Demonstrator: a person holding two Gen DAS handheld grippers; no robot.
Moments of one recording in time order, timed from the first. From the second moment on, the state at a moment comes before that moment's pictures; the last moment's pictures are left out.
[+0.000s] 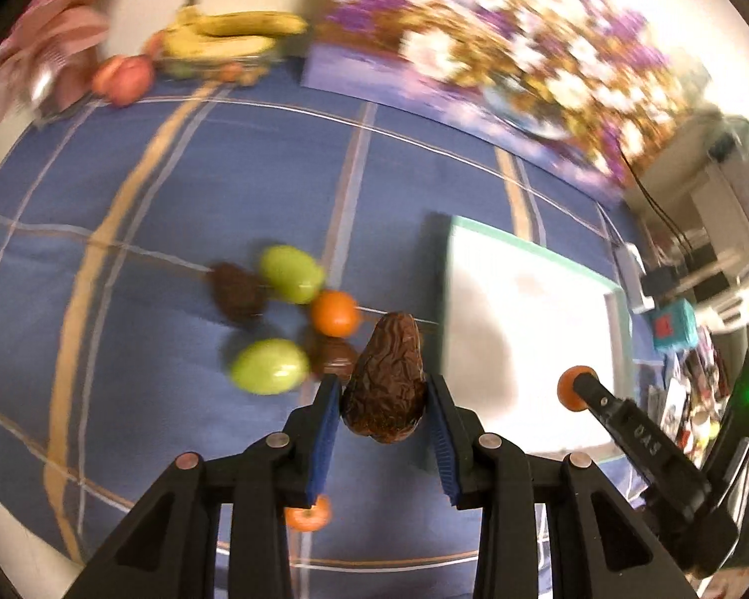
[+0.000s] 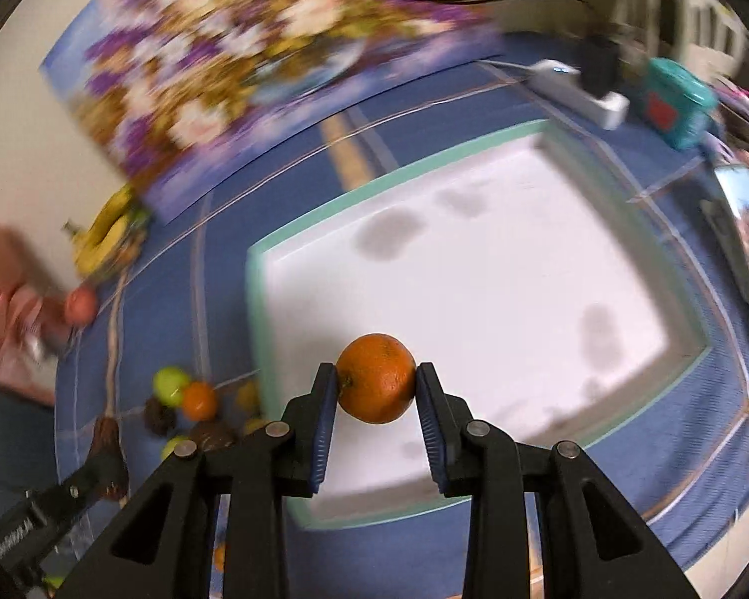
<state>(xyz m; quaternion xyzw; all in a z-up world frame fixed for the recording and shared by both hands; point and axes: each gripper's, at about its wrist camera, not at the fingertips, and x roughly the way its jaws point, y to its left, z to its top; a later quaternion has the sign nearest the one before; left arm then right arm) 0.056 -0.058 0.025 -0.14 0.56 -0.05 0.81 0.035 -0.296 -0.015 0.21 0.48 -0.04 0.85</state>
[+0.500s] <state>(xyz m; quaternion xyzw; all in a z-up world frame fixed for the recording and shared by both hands) 0.109 -0.159 -0.013 -0.08 0.56 -0.11 0.82 0.064 -0.375 -0.023 0.23 0.47 -0.13 0.84</state>
